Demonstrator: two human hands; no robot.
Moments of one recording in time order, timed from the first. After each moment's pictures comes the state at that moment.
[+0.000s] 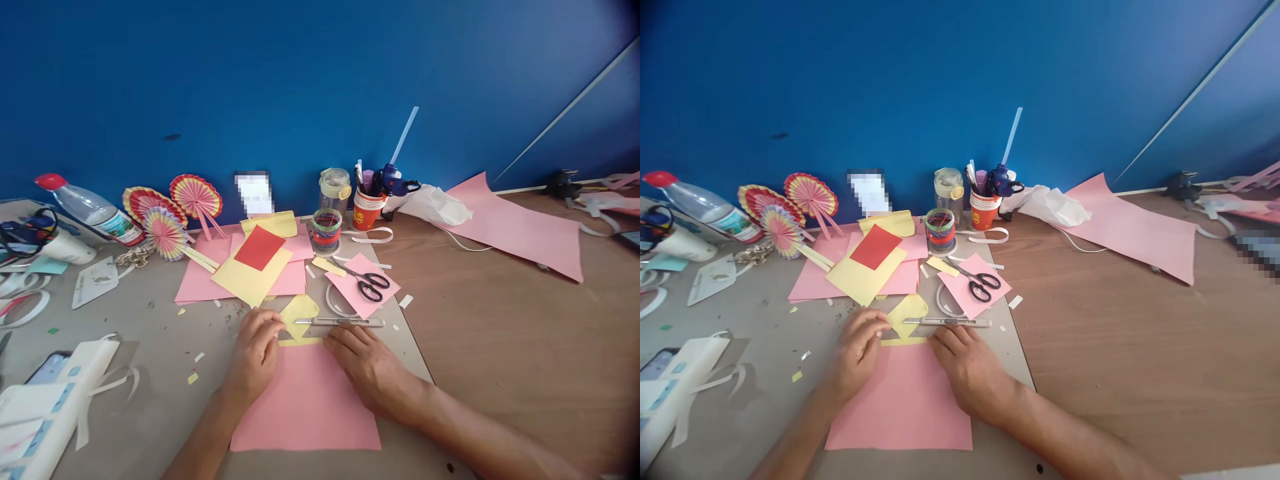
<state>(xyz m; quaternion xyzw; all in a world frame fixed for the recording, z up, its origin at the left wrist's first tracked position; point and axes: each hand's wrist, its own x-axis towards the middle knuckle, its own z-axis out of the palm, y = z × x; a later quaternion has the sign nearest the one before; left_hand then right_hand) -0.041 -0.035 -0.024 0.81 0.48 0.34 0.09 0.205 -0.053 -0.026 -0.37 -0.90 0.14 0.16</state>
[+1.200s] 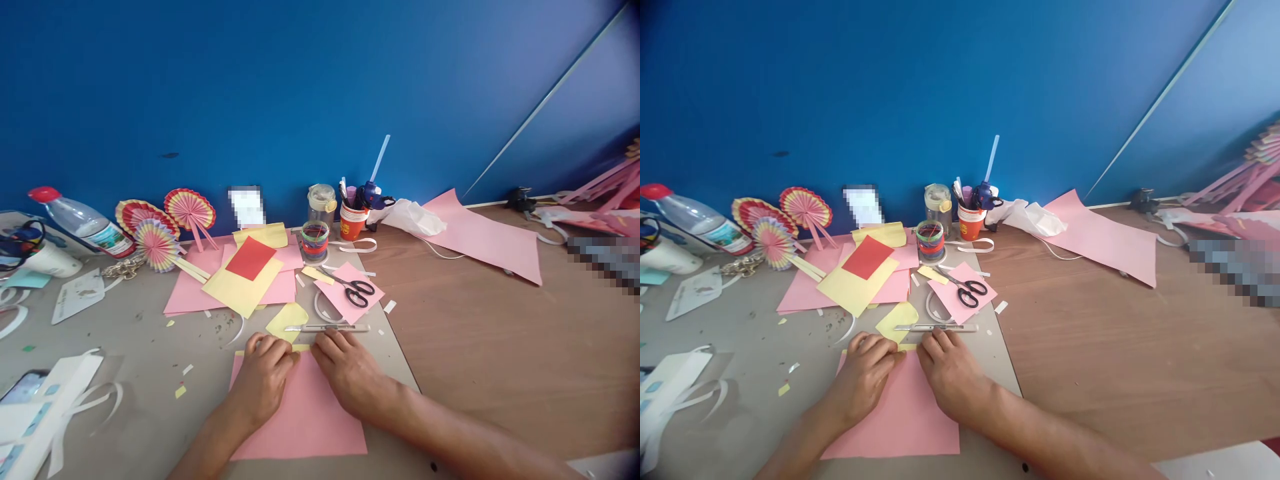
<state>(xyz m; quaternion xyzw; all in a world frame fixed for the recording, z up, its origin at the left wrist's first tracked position) -0.021 -0.052 -0.015 0.90 0.40 0.18 0.07 0.192 -0.054 -0.030 -0.38 -0.92 0.03 0.09</state>
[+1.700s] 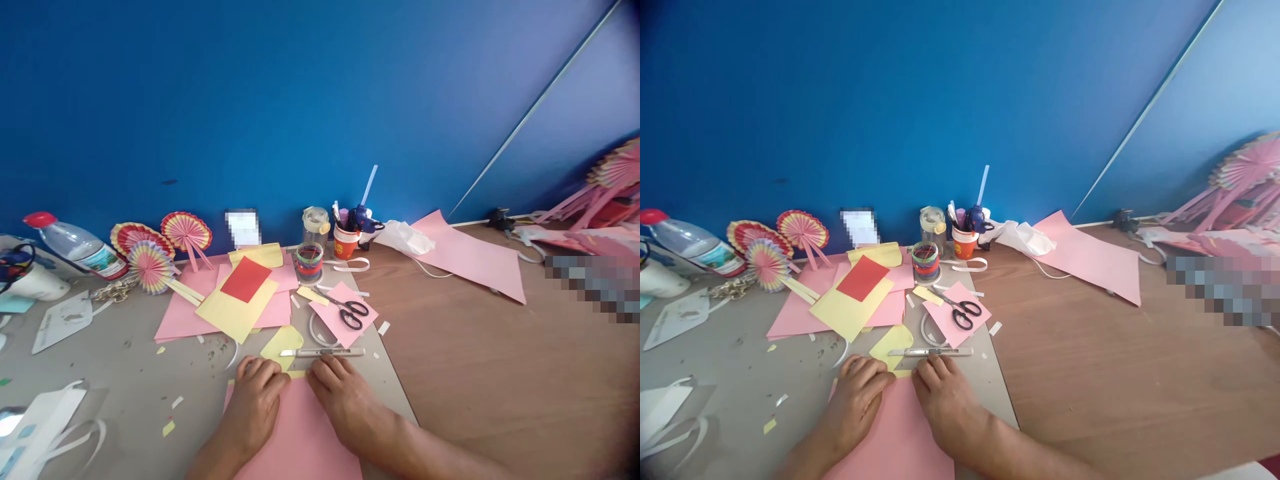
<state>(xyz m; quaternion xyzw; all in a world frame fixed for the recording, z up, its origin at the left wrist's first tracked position) -0.025 -0.048 -0.016 0.87 0.45 0.18 0.10 0.190 -0.055 -0.028 -0.39 -0.91 0.05 0.09</state>
